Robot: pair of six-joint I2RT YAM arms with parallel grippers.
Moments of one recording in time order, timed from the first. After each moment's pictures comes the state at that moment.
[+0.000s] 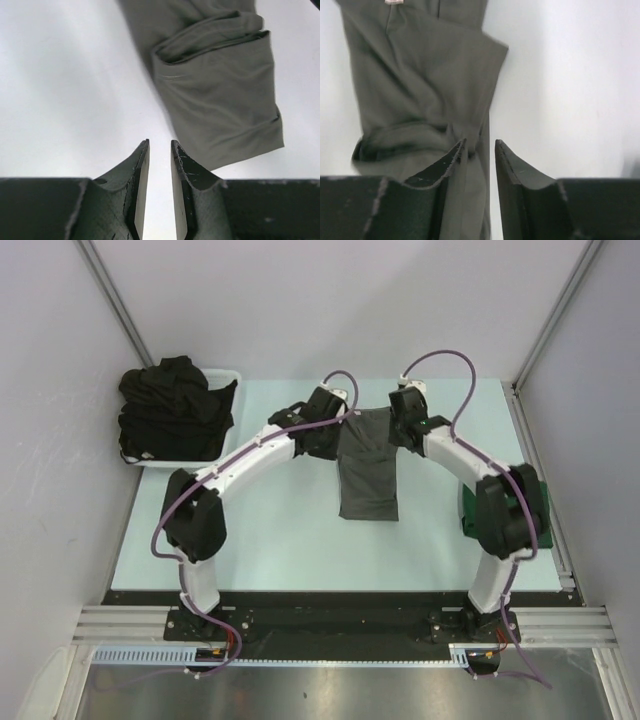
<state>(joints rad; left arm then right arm) -0.68 1.91 1.70 -0.69 -0.12 -0.31 0.41 1.76 1.36 -0.37 0.32 0.36</state>
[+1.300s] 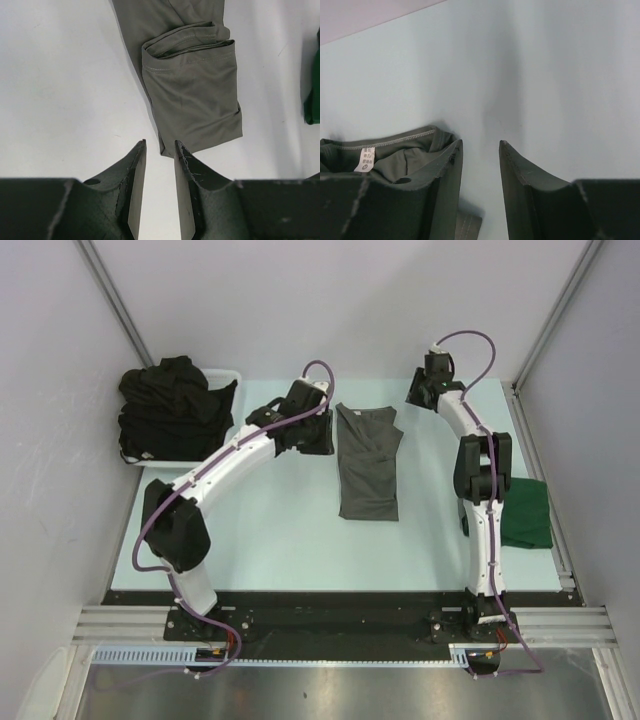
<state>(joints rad) -0.61 1.77 1.63 -0.69 0.01 -0.43 0.12 2.47 2.19 -0.40 0.04 0.36</state>
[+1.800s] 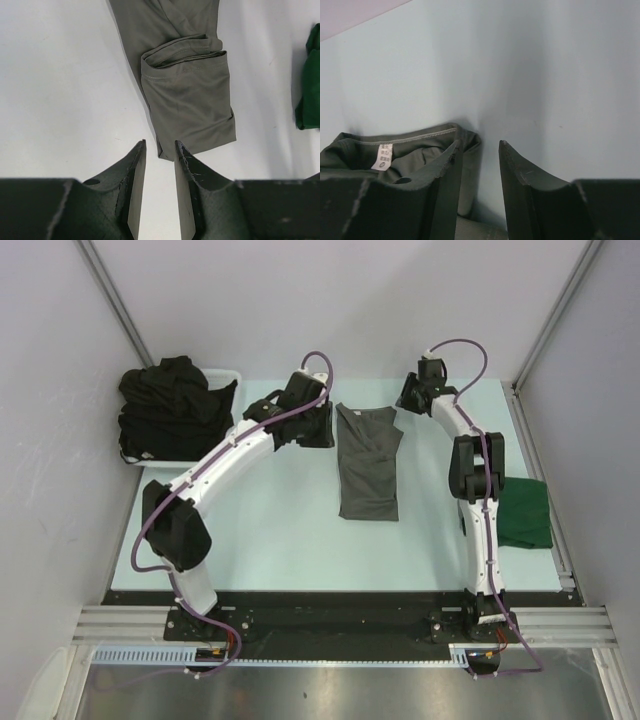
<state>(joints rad) -0.61 1.78 1.72 -0.74 -0.01 -0.43 0.13 2.53 2.21 -0.36 -0.06 0.45</state>
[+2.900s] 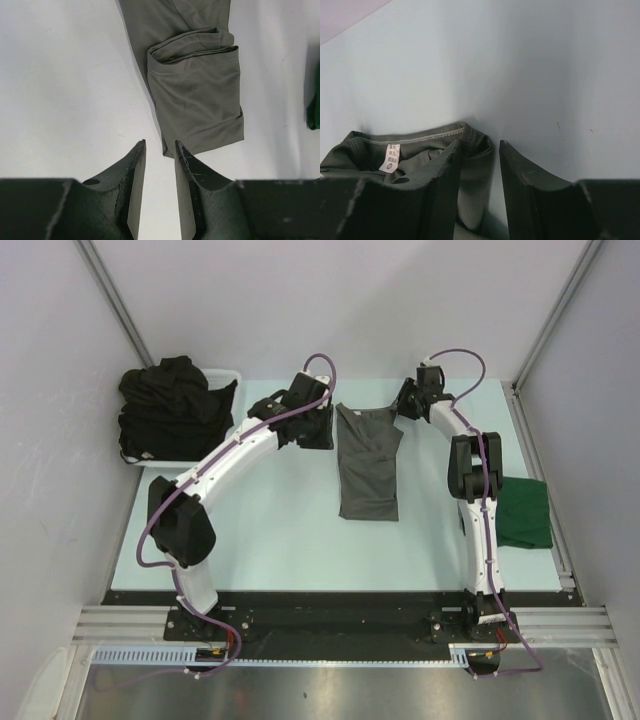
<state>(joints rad) -0.61 1.82 1.74 -0.78 -0.02 -0.43 0.13 2.56 2.17 -0.28 -0.13 0.53</state>
